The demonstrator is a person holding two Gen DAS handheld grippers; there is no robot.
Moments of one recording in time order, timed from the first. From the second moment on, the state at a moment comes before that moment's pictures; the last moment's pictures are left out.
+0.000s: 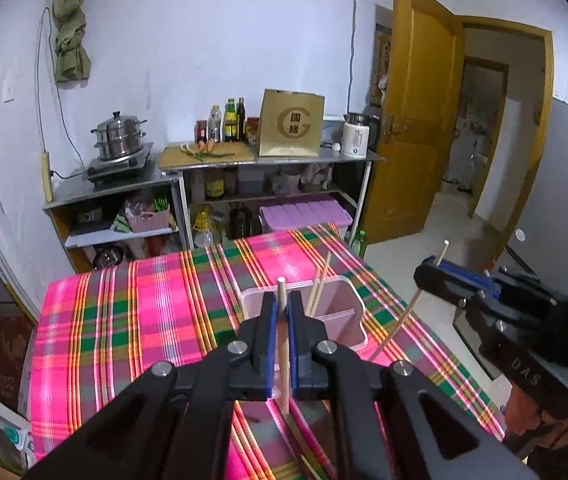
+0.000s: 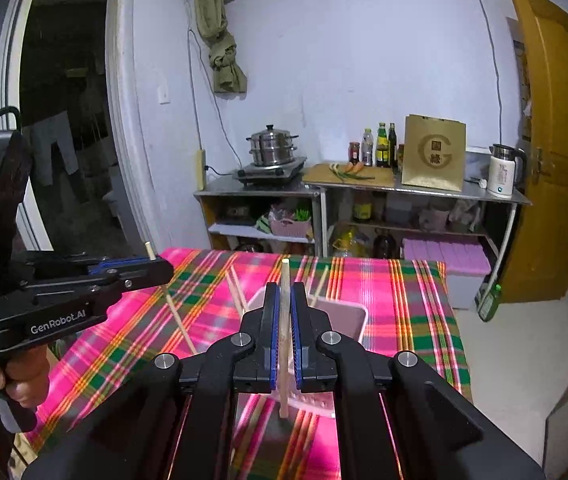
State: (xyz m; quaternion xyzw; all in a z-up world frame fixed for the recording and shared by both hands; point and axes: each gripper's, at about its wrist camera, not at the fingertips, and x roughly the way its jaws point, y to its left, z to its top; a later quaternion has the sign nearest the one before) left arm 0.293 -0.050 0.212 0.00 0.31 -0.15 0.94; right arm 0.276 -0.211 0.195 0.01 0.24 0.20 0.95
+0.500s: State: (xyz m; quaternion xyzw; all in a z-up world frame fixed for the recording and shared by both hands) left arm 0.342 -0.055 0.215 0.01 0.30 -0.16 0.94; right arm 0.331 -0.202 0.202 0.03 0.22 0.20 0.95
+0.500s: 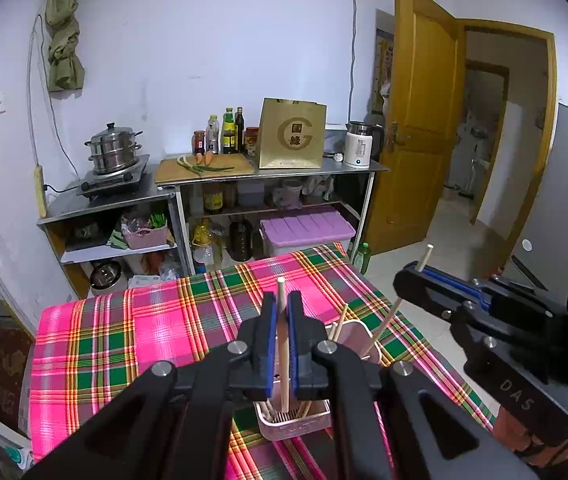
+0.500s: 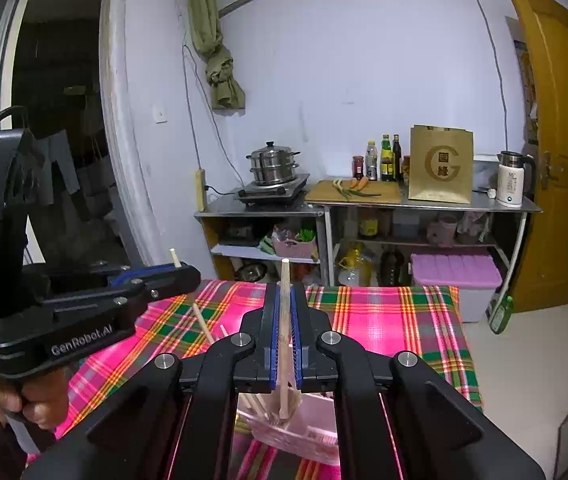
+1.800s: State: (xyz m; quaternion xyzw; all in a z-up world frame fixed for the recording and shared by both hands) left arm 0.346 -0.037 0.133 -0.02 0.36 -0.13 0.92; right arm 0.343 -0.201 0.119 0.04 0.30 0.19 0.93
